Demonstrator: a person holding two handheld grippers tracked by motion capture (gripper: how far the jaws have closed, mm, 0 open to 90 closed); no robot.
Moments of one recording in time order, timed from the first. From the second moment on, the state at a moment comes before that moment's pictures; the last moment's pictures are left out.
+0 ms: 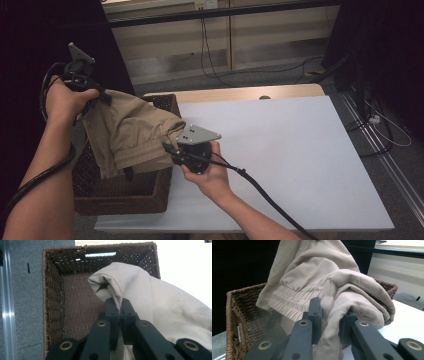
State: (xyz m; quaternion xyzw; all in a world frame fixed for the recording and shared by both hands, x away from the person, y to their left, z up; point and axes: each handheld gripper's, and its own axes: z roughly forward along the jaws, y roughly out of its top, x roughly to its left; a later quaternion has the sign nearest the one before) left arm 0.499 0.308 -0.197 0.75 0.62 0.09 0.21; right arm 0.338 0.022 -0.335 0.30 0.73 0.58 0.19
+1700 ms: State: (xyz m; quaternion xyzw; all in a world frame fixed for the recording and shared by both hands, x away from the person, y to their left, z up) left arm 0.503 0.367 -0.216 0.72 0.65 0.10 0.21; right arm 0.344 0.069 -0.351 0.27 0.77 0.56 0.16
